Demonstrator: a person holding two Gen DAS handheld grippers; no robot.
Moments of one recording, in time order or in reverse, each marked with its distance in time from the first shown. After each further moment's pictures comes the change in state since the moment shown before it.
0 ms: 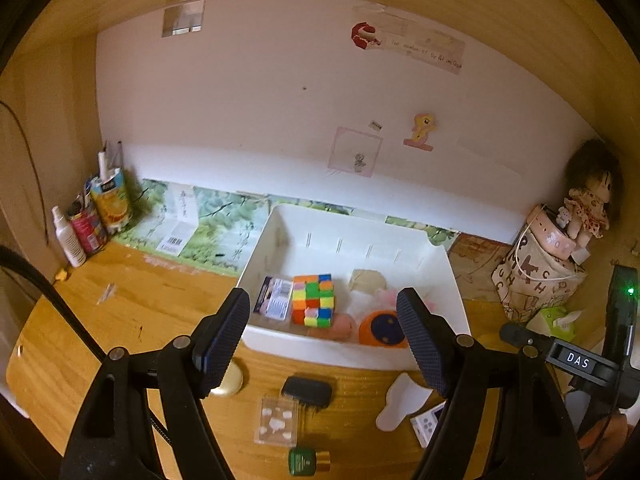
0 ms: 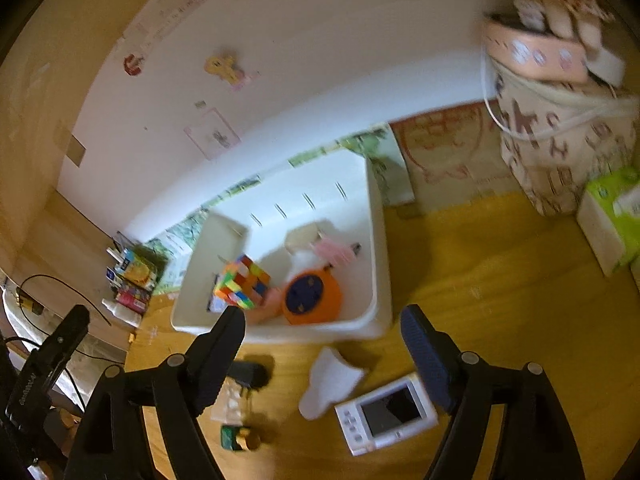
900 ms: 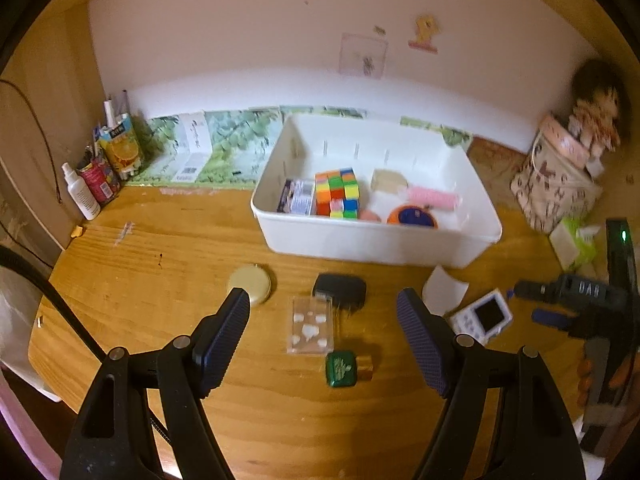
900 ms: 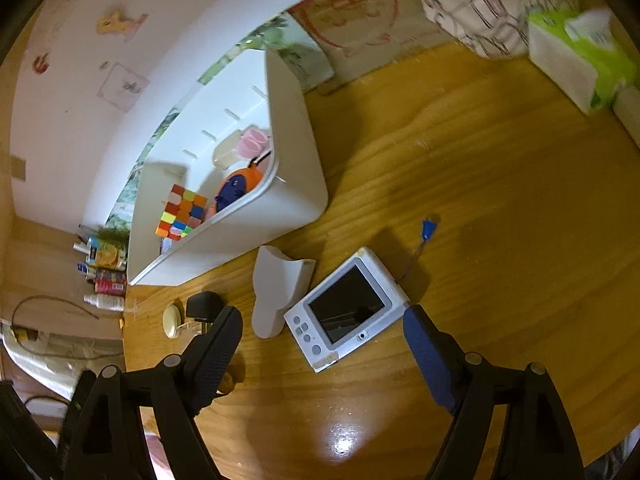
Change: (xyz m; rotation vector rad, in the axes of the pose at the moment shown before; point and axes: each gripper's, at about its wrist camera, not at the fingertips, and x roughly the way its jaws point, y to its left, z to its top) left arm -0.002 0.011 -0.067 0.092 0.219 0.057; right arm 0.030 -0.052 -0.061 0.262 0.253 -0.064
